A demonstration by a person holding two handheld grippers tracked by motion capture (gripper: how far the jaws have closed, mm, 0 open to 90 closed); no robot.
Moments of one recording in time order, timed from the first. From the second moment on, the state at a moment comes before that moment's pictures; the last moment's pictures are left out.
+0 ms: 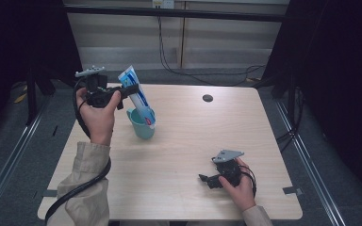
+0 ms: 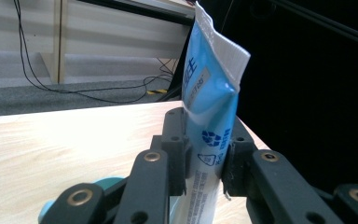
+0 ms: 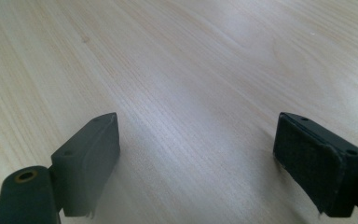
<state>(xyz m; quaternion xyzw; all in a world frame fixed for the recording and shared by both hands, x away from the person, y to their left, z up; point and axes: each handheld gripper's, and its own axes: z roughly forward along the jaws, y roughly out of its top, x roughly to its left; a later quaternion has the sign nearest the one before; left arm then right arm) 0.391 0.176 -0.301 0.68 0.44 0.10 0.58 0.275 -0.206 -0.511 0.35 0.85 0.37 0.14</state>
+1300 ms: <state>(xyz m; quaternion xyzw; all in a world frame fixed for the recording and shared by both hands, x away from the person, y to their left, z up) 0.412 0.180 -0.298 0.66 0.45 0.12 0.58 0.275 -0.206 -0.511 0.35 0.85 0.37 0.14</state>
